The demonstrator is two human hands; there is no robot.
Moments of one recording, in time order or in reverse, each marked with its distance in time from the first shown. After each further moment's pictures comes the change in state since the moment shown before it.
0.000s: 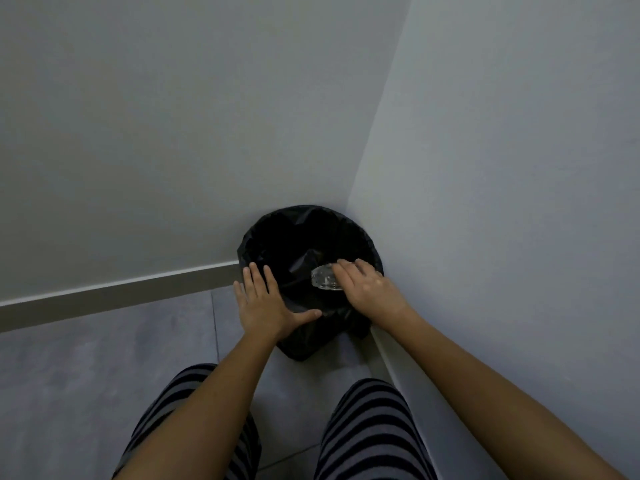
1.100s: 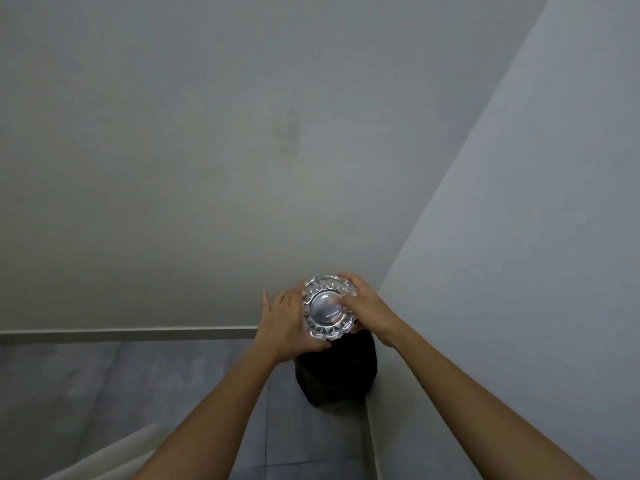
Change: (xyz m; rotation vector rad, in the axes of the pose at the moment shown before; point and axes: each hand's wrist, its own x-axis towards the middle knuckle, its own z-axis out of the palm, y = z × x) left_hand -0.172 -0.009 -0.387 -0.294 0.165 0.203; right_hand 0.192 0.085 -0.413 1.551 -0.586 0.725
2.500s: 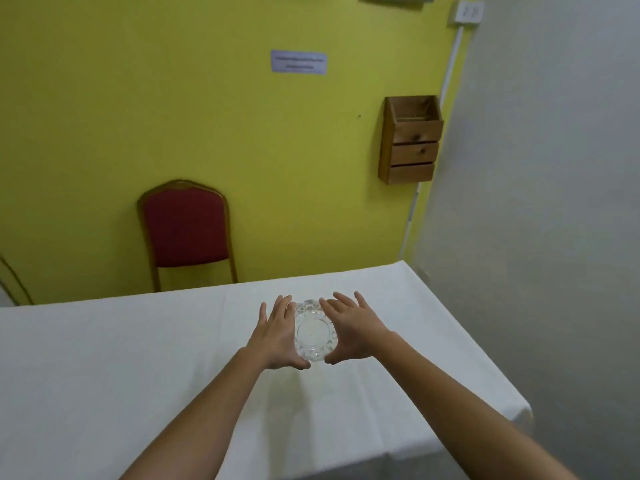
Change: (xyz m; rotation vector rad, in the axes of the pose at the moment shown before) left_hand -0.706 -0.048 -0.183 0.182 0.515 -1.304; right_hand -0.451 -0.167 0.474 -1.295 -0.865 -1.804
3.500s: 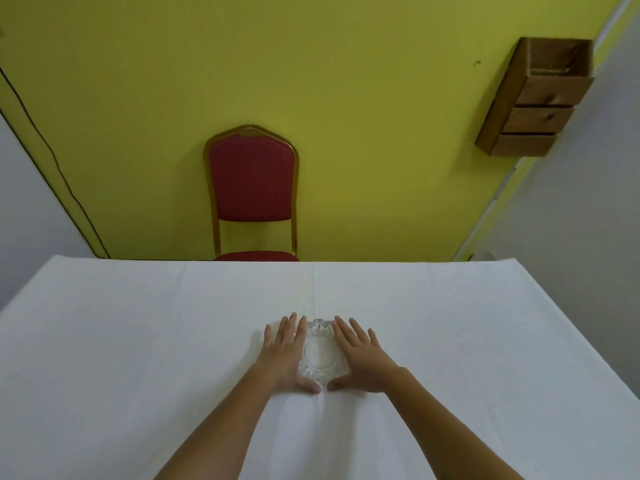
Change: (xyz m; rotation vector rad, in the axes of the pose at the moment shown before) left_hand -0.036 -0.245 0.053 -0.095 -0.325 -0.184; right_hand 0.168 -0.177 0.101 0.244 -0.322 -0.077
